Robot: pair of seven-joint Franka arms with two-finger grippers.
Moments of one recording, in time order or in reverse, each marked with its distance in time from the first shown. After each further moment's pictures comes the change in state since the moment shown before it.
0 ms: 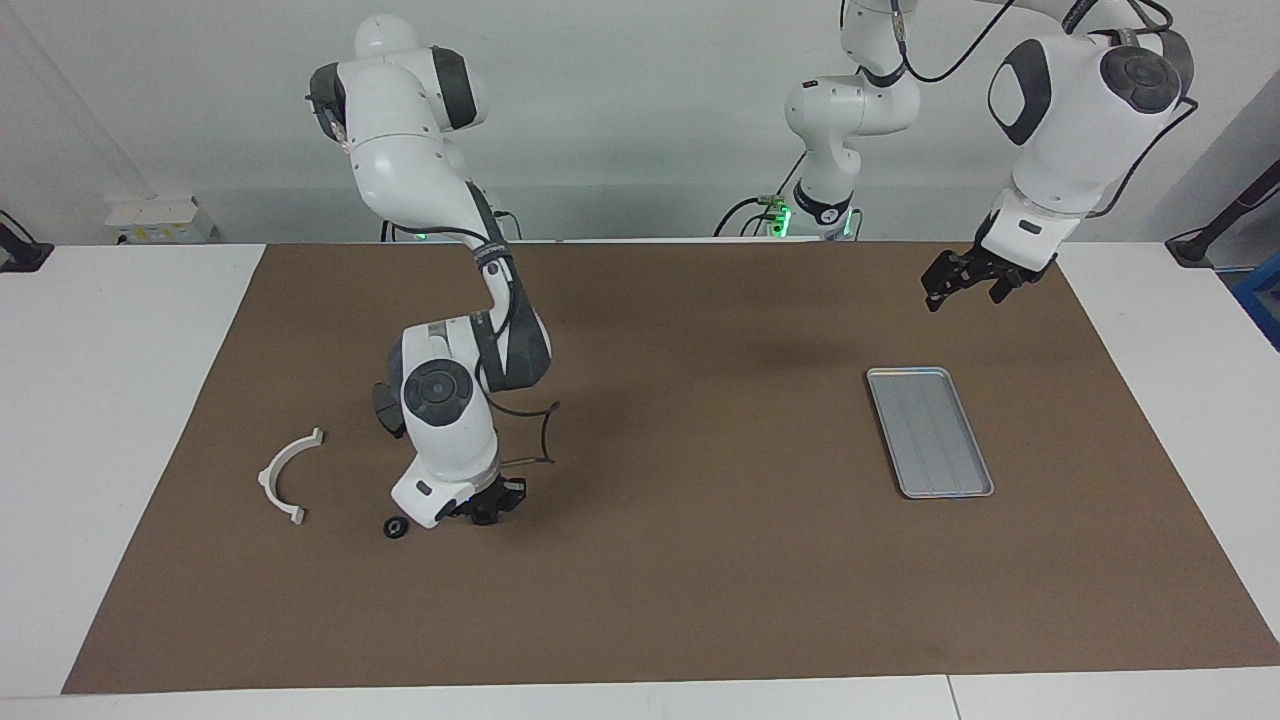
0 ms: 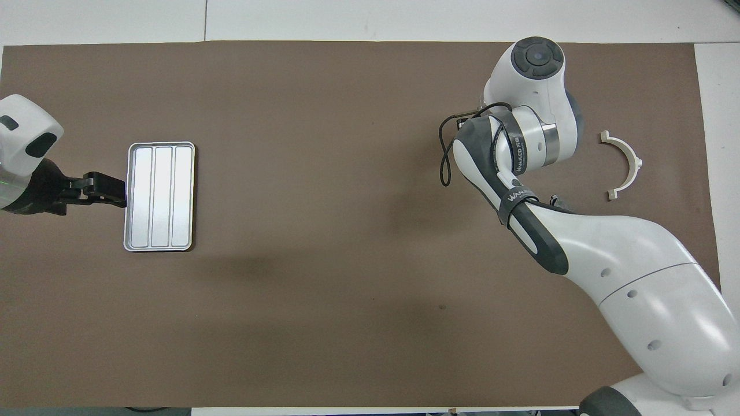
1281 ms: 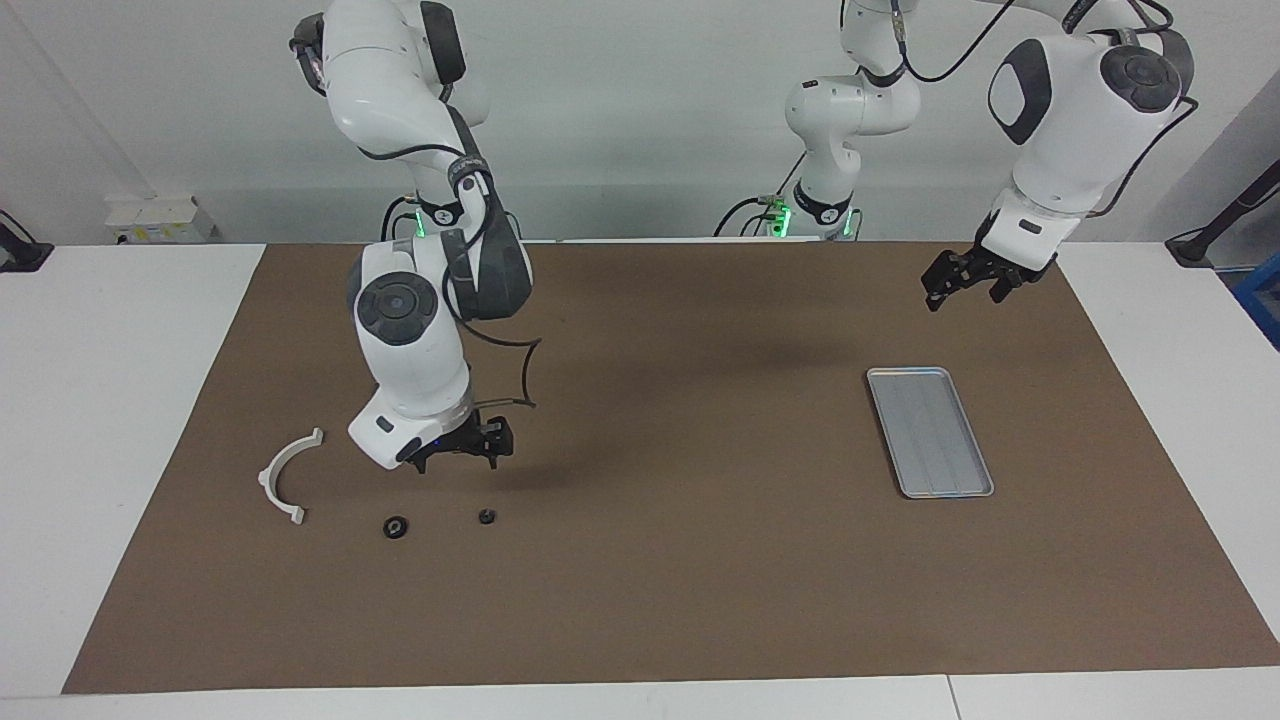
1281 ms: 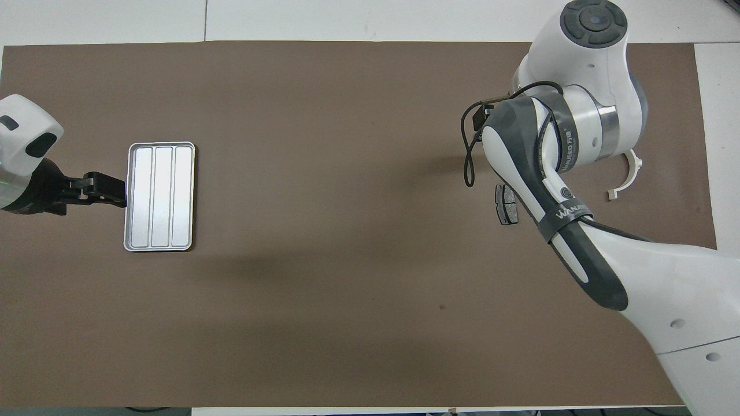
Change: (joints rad) left arm 0.000 0.000 0.000 0.000 0.000 0.000 0.000; right arm -0.018 -0.188 -0.001 -0.002 0.000 -0.204 0.000
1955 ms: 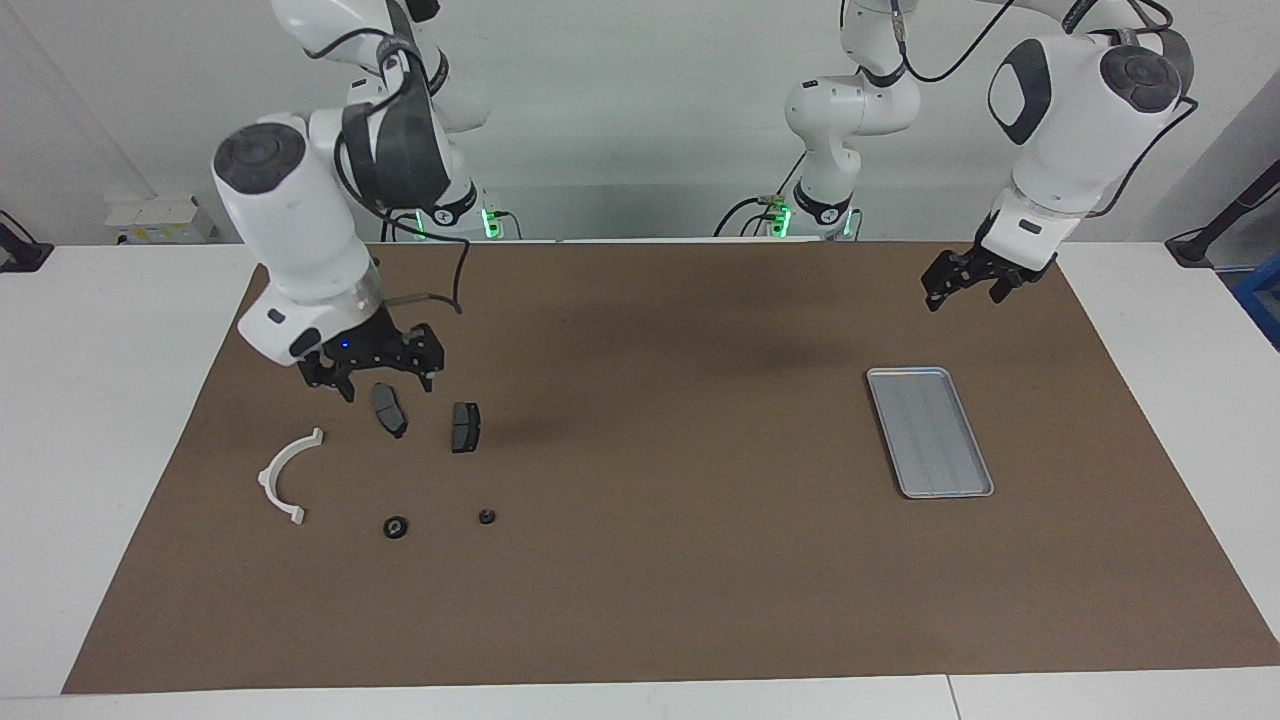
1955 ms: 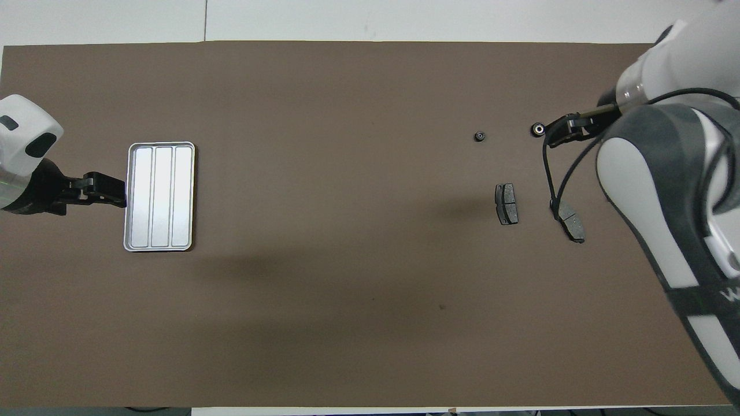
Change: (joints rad) left arm 0.000 0.000 0.000 0.000 0.000 0.000 0.000; right arm -0.103 -0.470 -0.007 -0.266 0.073 -0.155 -0.202
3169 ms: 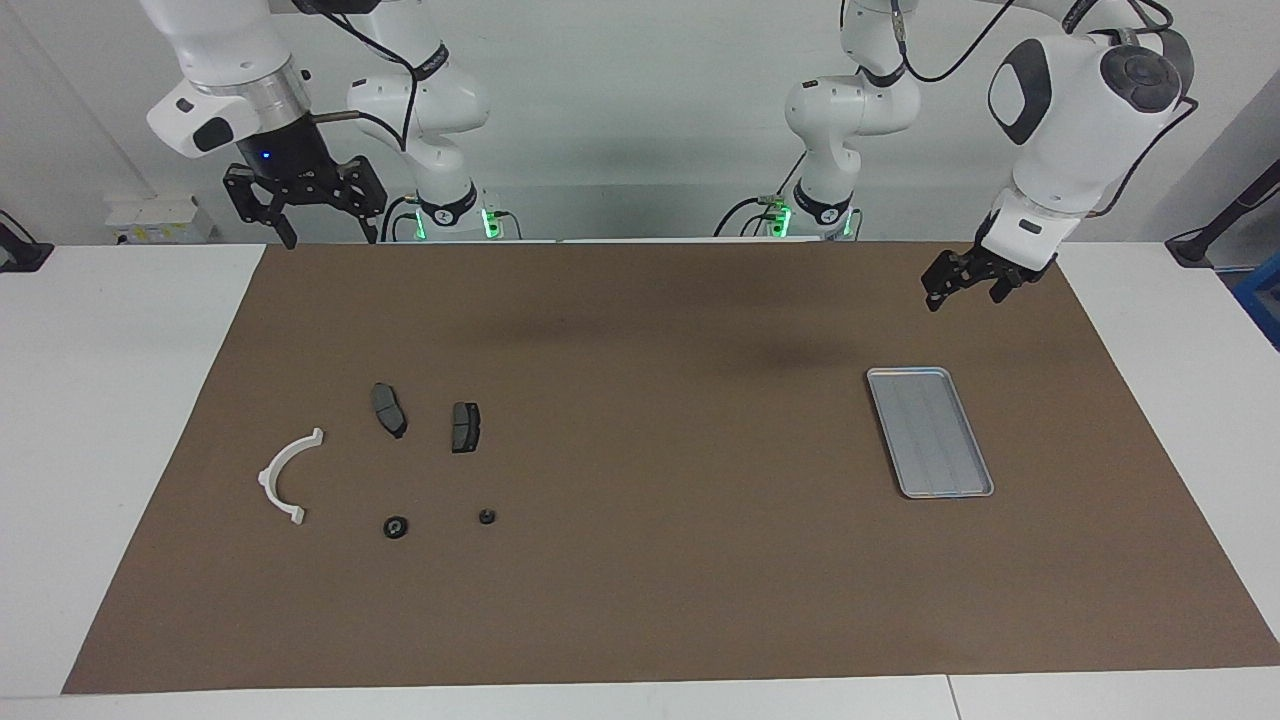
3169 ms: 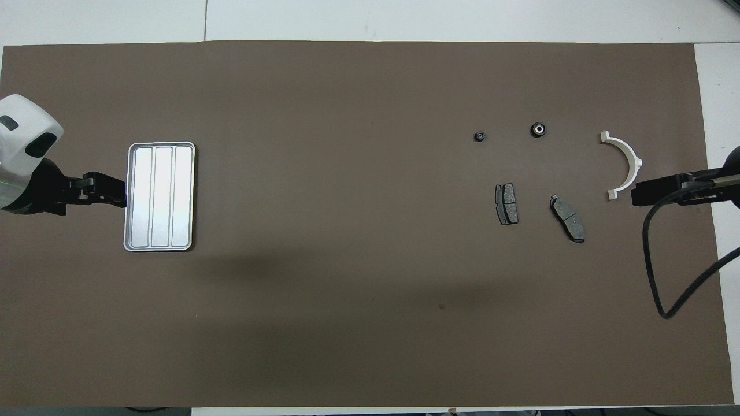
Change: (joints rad) left arm 0.000 0.000 0.000 0.000 0.000 0.000 0.000; right arm 0.003 -0.183 -0.055 -0.012 0.005 -0.165 0.033
